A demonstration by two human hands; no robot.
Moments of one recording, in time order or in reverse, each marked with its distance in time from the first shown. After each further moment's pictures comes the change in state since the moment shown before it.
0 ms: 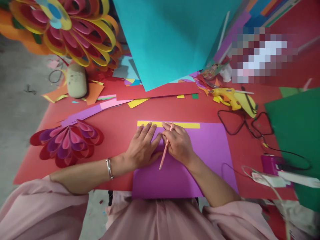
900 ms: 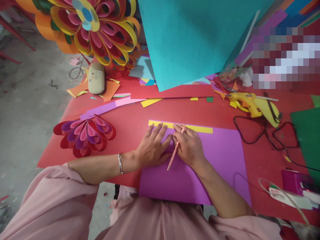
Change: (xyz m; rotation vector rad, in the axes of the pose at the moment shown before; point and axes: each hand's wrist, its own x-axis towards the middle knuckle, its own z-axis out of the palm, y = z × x) left_hand -0.002 0.003 -0.003 0.019 -0.007 -0.024; right_hand -0.001 0.003 0.005 -0.047 0.045 -0.032
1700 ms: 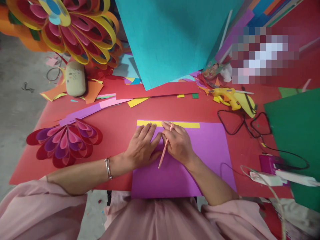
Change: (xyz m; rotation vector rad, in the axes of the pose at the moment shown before) left_hand 0.001 -0.004 0.001 0.015 -0.037 0.019; right_hand 0.004 -0.004 -0.004 0.029 -0.029 0.041
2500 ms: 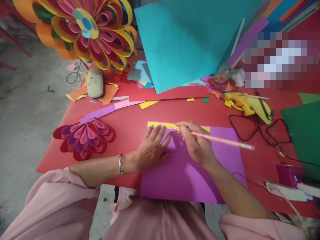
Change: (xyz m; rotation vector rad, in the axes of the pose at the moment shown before) left_hand 0.001 0.005 -0.007 -0.021 -0.040 -0.021; right_hand 0.032 -0.020 -0.045 0.535 0.097 0.398
